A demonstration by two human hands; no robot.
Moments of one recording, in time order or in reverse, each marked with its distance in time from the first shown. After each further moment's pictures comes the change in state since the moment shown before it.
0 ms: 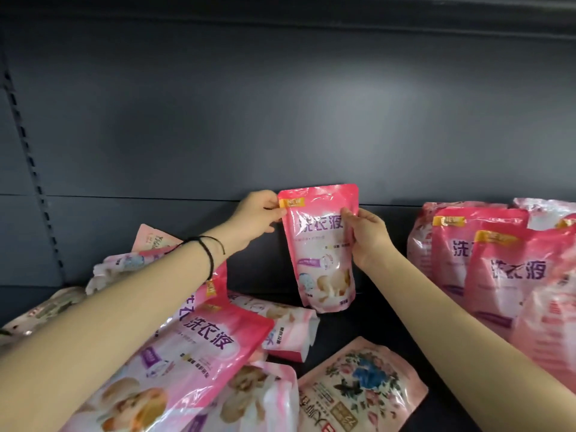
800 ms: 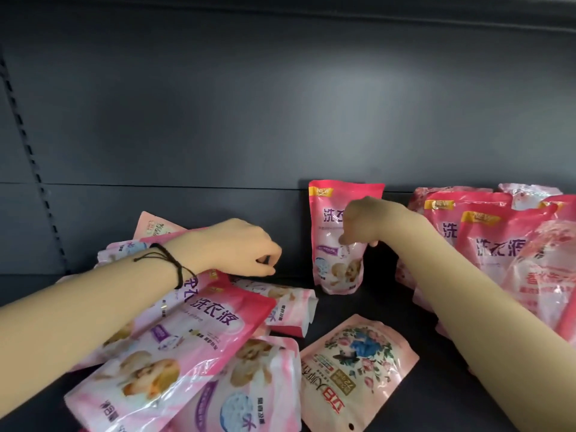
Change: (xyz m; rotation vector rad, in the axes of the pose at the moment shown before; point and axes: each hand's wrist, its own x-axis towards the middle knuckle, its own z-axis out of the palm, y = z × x) left_hand -0.056 -0.008 -0.024 1.321 -0.575 0.556; right_hand -0.056 -0.059 0.009 -2.004 -0.344 -0.163
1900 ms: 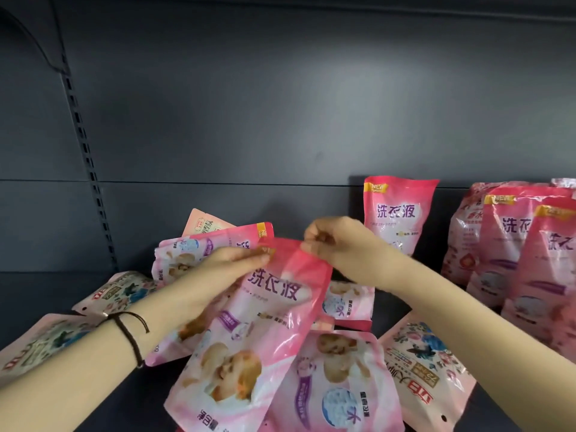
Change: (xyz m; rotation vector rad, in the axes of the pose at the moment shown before) left_hand -0.107 -0.016 0.064 -1.692 0.415 -0.562; right_hand -0.042 -0.132 0.026 0.767 0.288 -0.424
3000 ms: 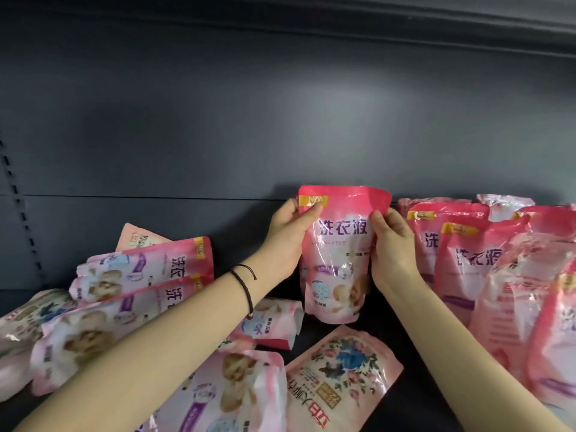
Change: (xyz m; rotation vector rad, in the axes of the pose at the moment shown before) left_hand 0.091 0.075 0.192 -0.584 -0.013 0.229; right_hand -0.028 0.135 -0.080 1.021 0.844 0.206
